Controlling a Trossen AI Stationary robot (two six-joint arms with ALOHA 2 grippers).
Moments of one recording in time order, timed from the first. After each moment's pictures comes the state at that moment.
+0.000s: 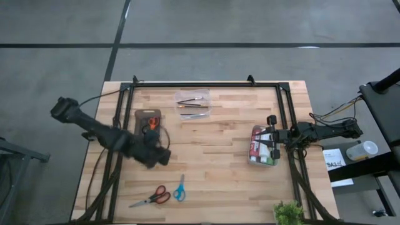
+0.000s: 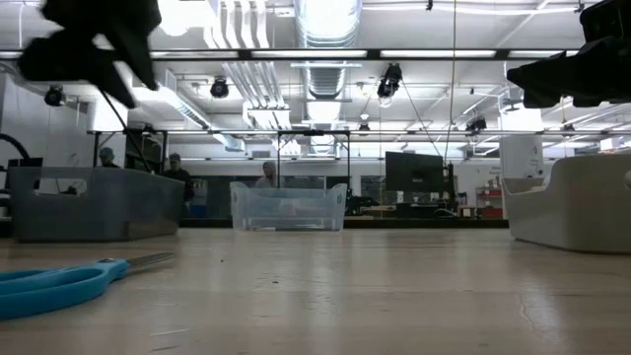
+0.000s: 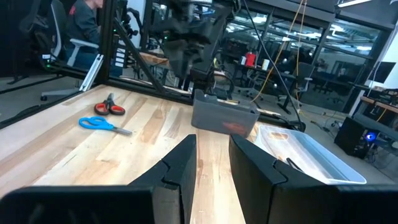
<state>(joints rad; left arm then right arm) -0.46 1.24 0.96 -0.88 -0.40 -1.53 0.18 0.02 0.01 0.03 0.13 -0.20</state>
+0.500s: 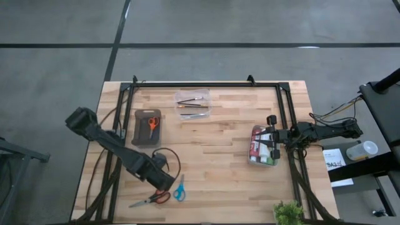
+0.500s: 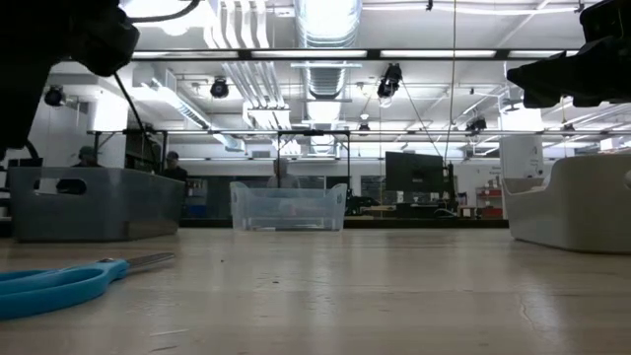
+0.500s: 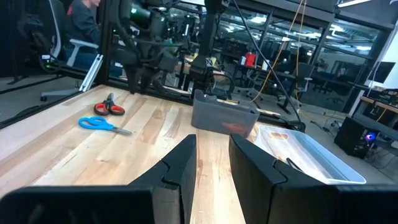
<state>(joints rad) -0.60 1.58 1.07 -0.90 -0.03 -1.63 0.18 0.02 0.01 0.03 0.13 -0.20</state>
